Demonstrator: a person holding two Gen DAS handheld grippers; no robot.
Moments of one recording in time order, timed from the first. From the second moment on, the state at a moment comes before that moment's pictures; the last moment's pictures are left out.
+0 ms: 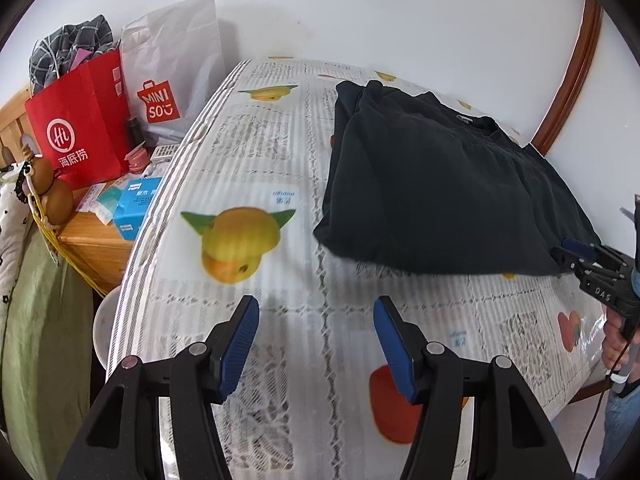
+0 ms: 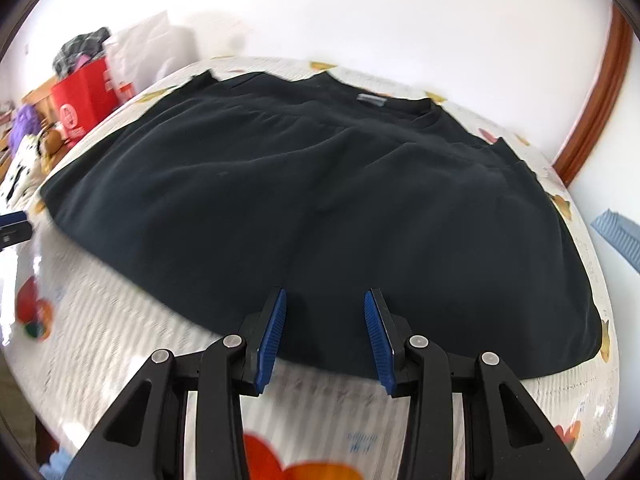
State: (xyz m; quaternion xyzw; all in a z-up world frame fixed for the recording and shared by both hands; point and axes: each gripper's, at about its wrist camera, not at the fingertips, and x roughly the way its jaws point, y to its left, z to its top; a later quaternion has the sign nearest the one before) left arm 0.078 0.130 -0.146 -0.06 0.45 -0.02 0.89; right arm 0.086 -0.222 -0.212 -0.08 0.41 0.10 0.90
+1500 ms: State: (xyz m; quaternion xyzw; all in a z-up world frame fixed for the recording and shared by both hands) left arm 0.101 0.105 -0.154 -0.01 0.46 -0.05 0.89; right arm 0.138 -0.140 -0.101 0.07 0.23 0.19 0.95
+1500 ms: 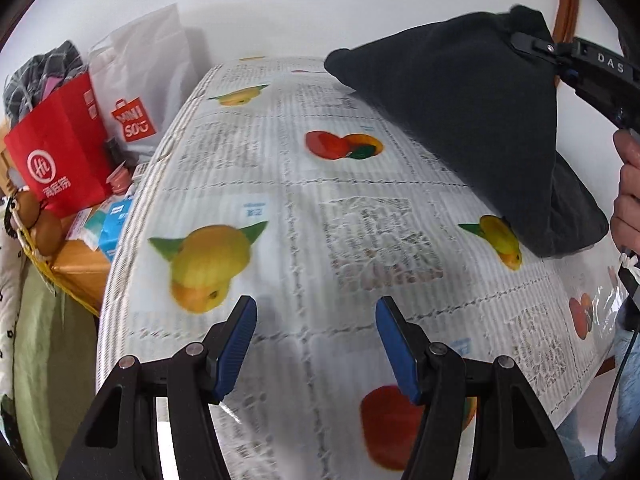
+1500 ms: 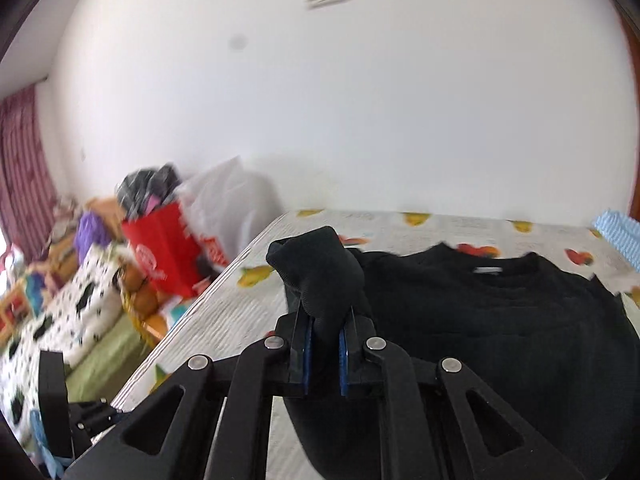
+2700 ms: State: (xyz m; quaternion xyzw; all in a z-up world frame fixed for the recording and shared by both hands) left arm 0.158 -0.101 -0.165 0.04 0.46 -0.20 0.86; right arm 0.159 -0.306 -0.206 0.18 0.35 0.16 0.90
